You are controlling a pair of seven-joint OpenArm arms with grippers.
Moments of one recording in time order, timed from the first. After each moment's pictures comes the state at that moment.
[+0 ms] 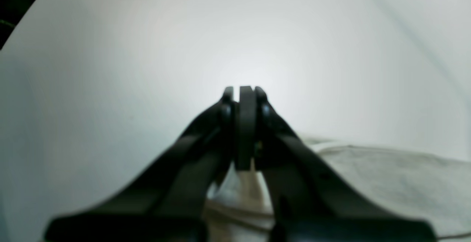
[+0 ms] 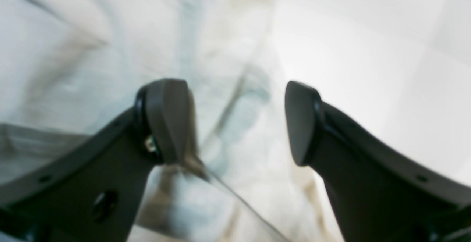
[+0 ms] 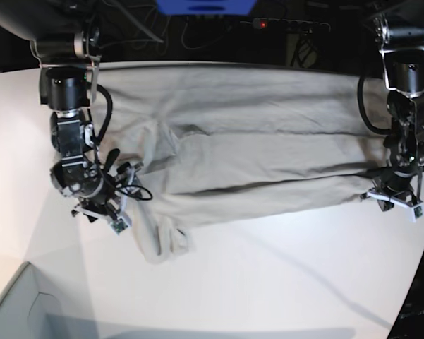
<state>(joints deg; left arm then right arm) -12.1 -22.1 -9.6 53.6 -27.0 -6.4 12.4 16.9 5.4 7.3 56.9 -23.6 36.1 -21.0</state>
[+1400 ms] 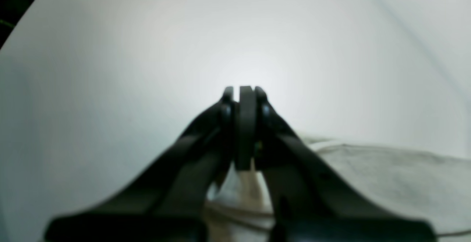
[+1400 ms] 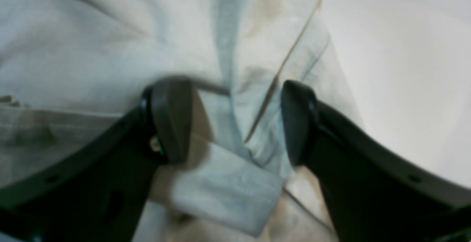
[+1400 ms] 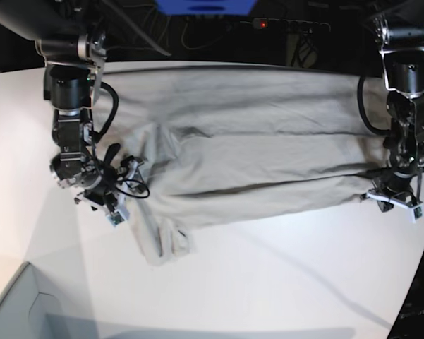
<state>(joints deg) -12.3 -22.0 -9.5 53.5 -27.0 -6.4 12.4 17.0 3.9 13.6 52.1 -22.8 38.8 -19.4</state>
